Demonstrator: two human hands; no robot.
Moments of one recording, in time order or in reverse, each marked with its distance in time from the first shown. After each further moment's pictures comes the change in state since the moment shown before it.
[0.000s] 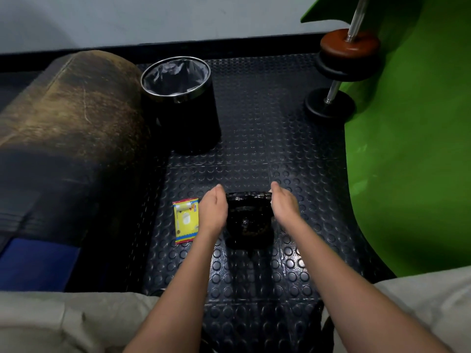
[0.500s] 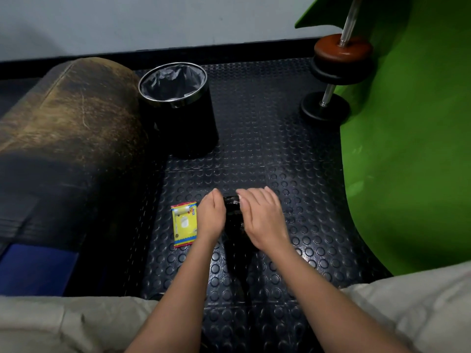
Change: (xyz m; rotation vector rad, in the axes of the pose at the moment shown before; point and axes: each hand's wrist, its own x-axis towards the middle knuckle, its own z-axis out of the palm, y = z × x) left_hand 0.001 -0.004 0.003 0.018 0.015 0.046; right_hand -0.017 0.027 0.036 -0.533 0.250 -0.820
